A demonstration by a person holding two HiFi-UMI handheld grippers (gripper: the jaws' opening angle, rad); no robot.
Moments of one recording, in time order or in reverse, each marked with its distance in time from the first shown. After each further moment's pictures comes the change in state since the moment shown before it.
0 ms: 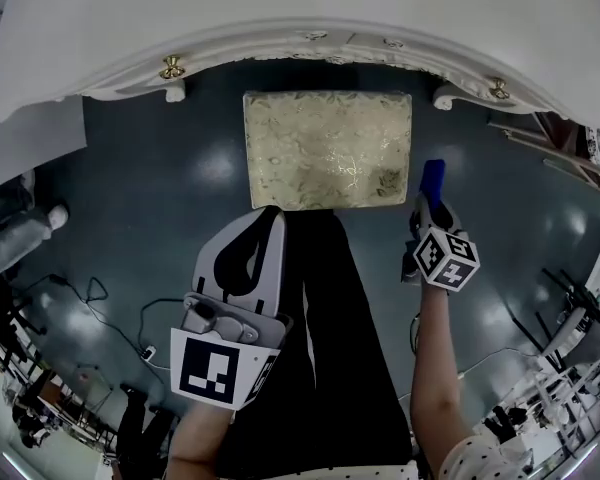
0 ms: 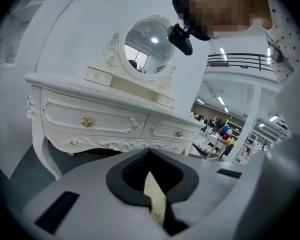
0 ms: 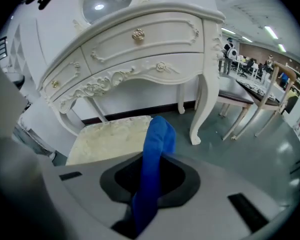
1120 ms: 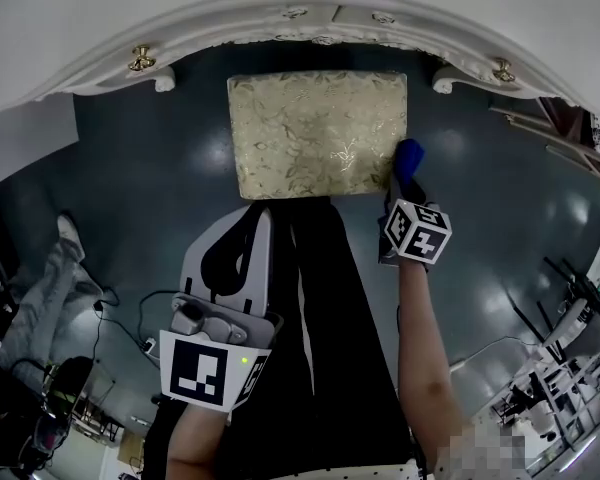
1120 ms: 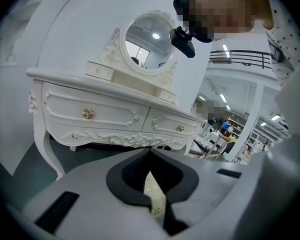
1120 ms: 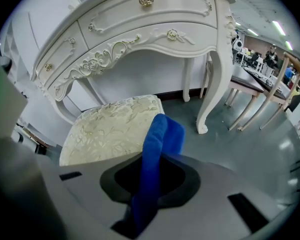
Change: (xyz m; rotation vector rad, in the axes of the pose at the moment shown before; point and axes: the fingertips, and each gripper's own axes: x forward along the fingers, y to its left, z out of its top) left arm 0.006 -0.002 -0.021 -0.006 0.045 0.020; right arm 0.049 0.025 -0.036 -0.005 0.118 0.011
